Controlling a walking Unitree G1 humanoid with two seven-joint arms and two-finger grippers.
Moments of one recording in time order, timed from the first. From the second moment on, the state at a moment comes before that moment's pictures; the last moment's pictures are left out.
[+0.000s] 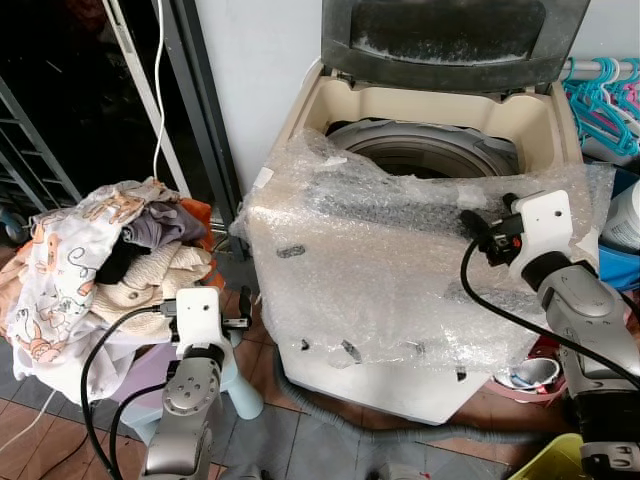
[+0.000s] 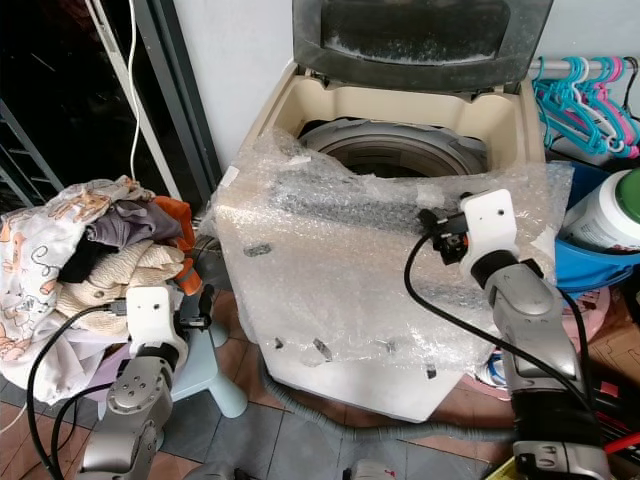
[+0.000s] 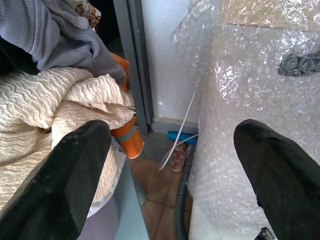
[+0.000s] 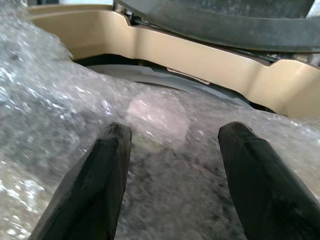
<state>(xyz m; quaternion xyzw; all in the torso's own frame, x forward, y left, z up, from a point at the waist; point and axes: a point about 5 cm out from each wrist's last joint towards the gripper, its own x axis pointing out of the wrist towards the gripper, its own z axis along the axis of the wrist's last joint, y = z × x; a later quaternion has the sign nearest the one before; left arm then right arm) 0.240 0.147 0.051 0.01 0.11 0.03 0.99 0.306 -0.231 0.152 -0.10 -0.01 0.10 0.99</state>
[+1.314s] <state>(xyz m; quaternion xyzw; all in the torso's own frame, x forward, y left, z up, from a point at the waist) 0.246 0.151 0.056 0.01 0.09 0.04 1.00 0.281 -0.138 0.161 -0.06 -0.10 0.20 0.97</state>
